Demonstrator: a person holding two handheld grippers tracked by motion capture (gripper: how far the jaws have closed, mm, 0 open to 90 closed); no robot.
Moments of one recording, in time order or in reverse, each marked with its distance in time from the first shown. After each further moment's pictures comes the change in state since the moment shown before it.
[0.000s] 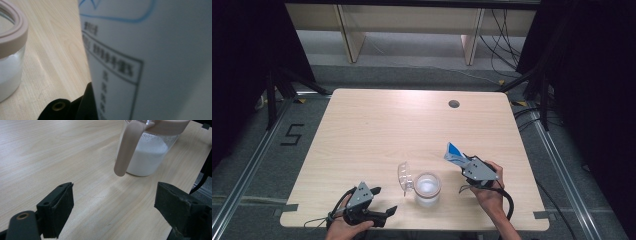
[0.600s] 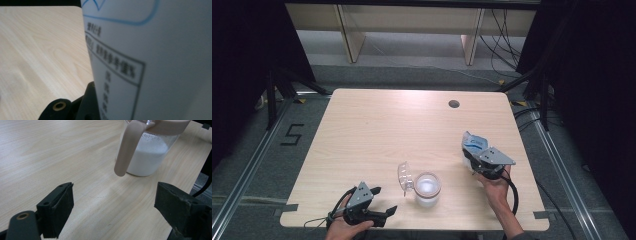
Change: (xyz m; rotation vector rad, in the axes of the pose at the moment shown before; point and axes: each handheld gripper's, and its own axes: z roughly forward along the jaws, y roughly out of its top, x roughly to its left) left arm 0.000 0.000 0.001 -0.011 -0.006 -0.009; right arm -0.036 -0.039 0.015 -0.040 0.005 0.344
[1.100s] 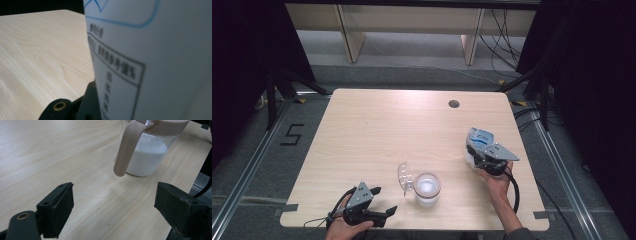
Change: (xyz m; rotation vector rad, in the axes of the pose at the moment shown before) left arm -0.001 0.000 -0.001 0.003 0.003 0.000; right arm -0.015 -0.011 0.009 -0.020 -0.043 0.126
